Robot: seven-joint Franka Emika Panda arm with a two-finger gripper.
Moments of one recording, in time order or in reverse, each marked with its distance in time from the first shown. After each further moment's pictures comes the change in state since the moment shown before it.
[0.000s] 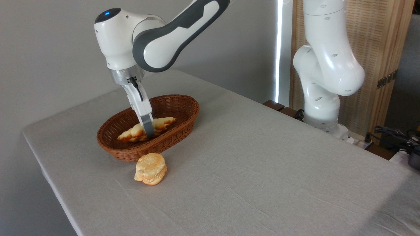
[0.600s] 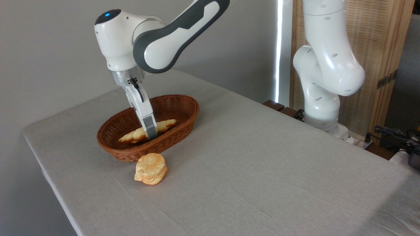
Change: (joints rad) arm 0.005 0.001 0.002 -0.005 0.000 0.000 0.000
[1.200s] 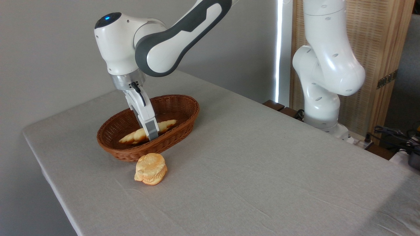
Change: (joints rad) arm 0.024 0.004 0.000 -0.004 -0.007 0.000 0.002
